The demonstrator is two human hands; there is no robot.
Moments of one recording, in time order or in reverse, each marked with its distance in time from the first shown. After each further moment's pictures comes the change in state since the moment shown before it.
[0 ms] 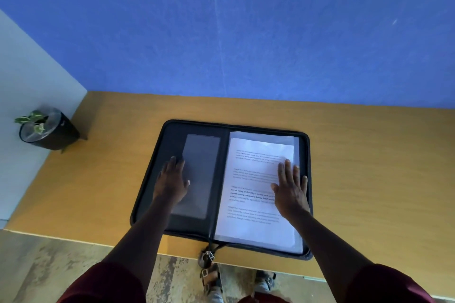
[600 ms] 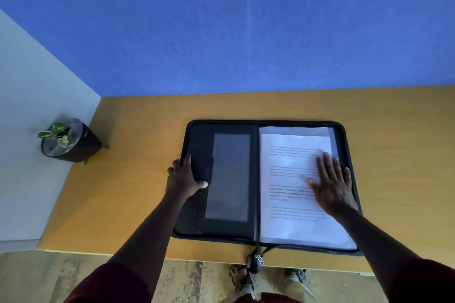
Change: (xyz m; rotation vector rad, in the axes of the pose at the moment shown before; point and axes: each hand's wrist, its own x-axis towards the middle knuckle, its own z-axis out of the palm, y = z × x) left_hand 0.040 -0.065 -0.033 -0.047 -0.186 -0.107; right_hand 0.002 0.007 0.022 -0.120 0.132 0.006
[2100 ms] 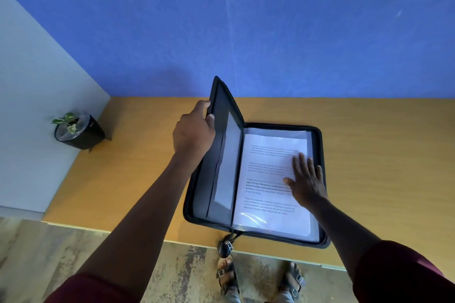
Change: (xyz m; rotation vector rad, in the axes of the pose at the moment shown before) left_hand -0.116 0.159 -0.106 -0.228 0.618 0.224; right_hand 0.001 0.008 -0.024 -0.004 -0.127 -0.076
